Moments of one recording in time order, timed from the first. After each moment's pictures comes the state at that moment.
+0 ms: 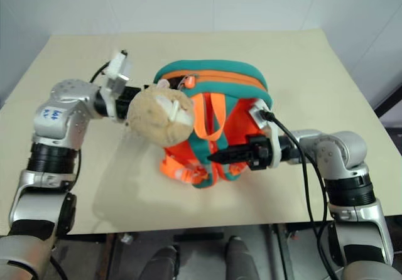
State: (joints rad) left arm -0.95 0.64 -0.02 0.25 -0.44 0.45 -1.39; right arm -0.72 -0.66 0.04 -0.04 0.95 1.20 1.18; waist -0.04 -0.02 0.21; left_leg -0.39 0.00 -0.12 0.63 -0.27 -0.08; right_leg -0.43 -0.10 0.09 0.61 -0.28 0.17
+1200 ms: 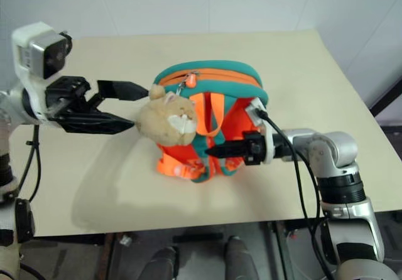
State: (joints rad) left arm -0.84 0.78 0.17 -0.15 -0.88 1.02 -1.21; right arm -0.73 -0.59 0.04 0.01 0.88 1.15 1.16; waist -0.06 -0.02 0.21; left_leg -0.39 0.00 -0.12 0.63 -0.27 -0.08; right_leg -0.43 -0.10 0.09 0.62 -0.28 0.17
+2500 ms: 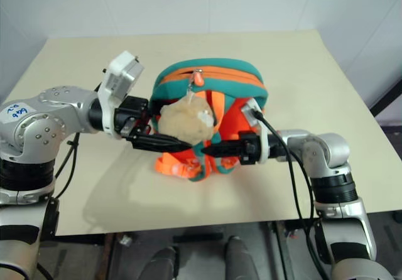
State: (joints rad) left arm -0.91 0.67 -0.02 -0.22 -0.87 1.09 -0.99; right arm -0.73 -0.56 0.04 0.03 0.85 1.13 1.16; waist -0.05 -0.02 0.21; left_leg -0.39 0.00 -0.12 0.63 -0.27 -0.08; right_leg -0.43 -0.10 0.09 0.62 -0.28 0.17
